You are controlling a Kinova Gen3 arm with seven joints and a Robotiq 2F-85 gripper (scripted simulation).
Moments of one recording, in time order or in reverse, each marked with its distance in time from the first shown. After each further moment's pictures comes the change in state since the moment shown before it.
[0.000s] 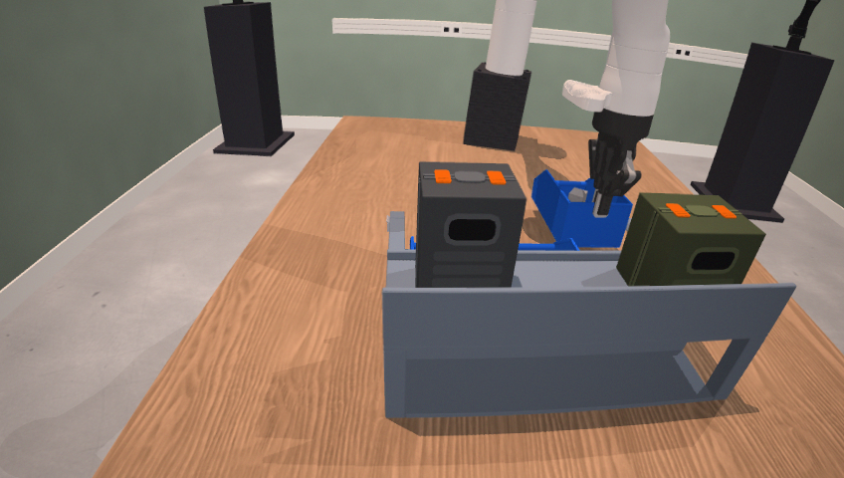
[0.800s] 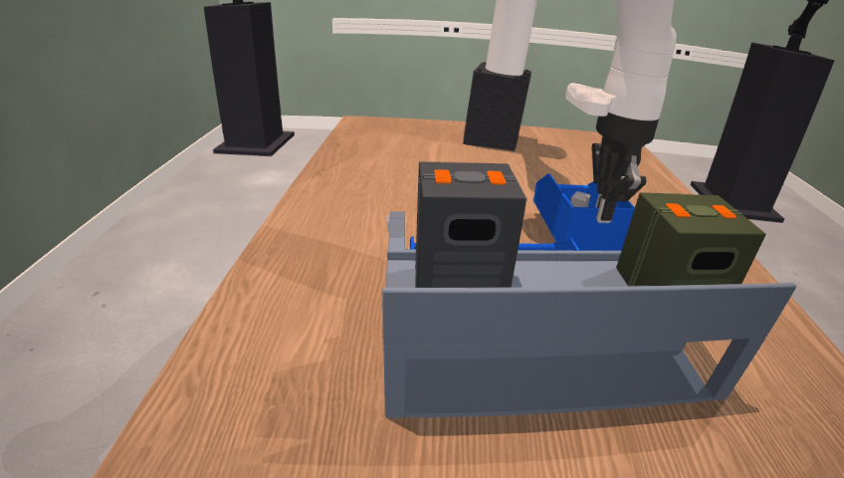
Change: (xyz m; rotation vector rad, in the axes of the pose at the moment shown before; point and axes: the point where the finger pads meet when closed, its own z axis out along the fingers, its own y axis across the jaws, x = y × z) arm 0.000 -0.014 0.001 -0.001 0.000 0.000
